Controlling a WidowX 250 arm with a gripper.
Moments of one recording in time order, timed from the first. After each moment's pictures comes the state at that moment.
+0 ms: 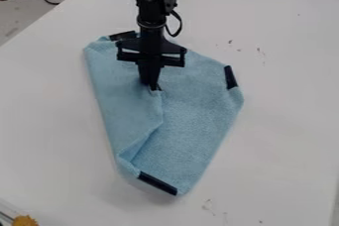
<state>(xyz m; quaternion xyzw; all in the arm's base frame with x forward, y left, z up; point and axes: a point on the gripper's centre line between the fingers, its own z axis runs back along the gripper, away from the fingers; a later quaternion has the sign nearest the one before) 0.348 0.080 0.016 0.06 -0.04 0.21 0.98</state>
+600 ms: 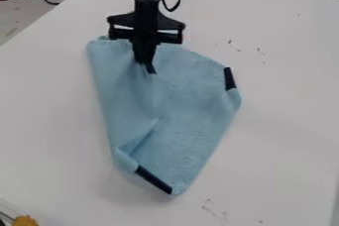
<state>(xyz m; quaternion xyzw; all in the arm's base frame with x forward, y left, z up) 0.341 0.086 0.066 0.07 -0.08 0.24 0.96</state>
